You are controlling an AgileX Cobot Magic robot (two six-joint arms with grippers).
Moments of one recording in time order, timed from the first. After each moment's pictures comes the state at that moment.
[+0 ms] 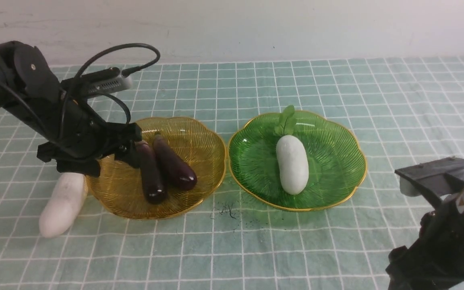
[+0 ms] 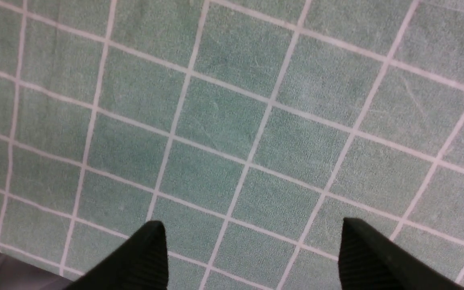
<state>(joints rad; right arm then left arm) 0.40 1.36 -0.90 0.16 1.22 -0.02 -0.08 1.73 -1.31 -0.23 0.87 -0.06</state>
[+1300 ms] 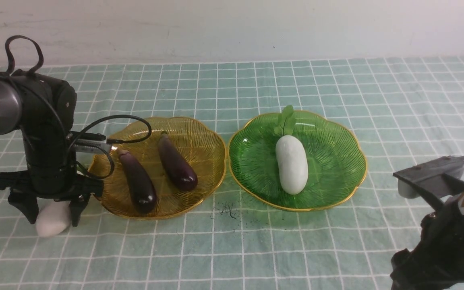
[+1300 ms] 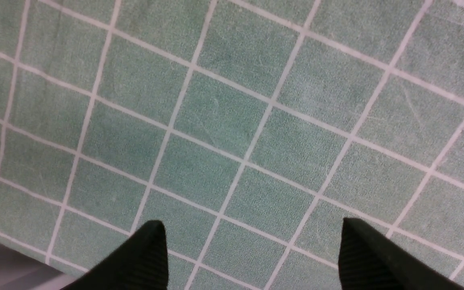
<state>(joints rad) 0.40 1.35 -0.90 0.16 1.22 -0.09 -0.04 2.00 -1.37 0.26 1.15 -0.27</state>
